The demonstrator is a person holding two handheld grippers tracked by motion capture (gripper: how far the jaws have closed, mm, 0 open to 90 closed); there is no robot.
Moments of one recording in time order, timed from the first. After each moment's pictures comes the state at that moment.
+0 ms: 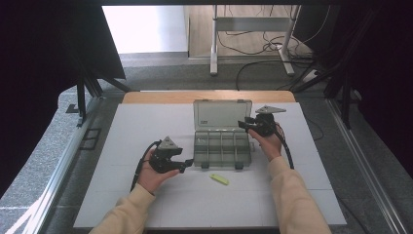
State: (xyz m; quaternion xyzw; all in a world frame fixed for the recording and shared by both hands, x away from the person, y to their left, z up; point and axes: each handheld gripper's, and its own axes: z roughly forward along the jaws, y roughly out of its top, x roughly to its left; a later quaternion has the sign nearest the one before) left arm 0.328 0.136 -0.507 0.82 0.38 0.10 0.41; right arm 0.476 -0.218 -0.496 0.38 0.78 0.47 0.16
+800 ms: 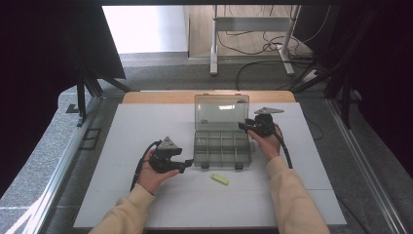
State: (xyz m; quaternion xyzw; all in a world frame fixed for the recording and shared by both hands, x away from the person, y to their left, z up) left arm 0.329 0.136 -0.508 0.82 0.38 0.10 0.40; right arm 0.484 -0.219 -0.510 0.40 0.79 0.45 0.16
